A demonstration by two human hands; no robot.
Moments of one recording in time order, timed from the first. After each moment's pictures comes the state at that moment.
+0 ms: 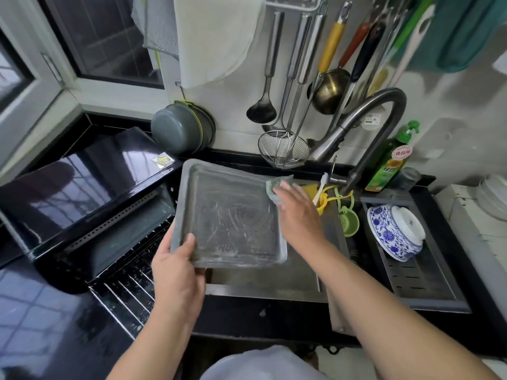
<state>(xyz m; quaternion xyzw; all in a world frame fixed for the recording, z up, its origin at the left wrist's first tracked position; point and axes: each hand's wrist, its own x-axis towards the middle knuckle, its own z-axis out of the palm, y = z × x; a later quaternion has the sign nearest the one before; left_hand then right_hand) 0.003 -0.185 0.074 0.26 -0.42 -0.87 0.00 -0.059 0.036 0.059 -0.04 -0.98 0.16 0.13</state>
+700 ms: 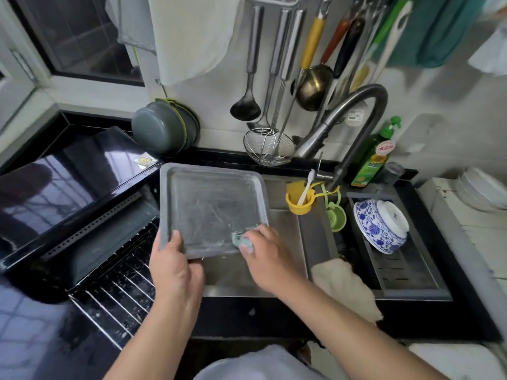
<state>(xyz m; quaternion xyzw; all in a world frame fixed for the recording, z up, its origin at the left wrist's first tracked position) -0.024 -0.160 0.053 0.33 -0.34 -0.88 0.04 0.005 0.001 0.042 0.02 -0.97 0.23 0.01</state>
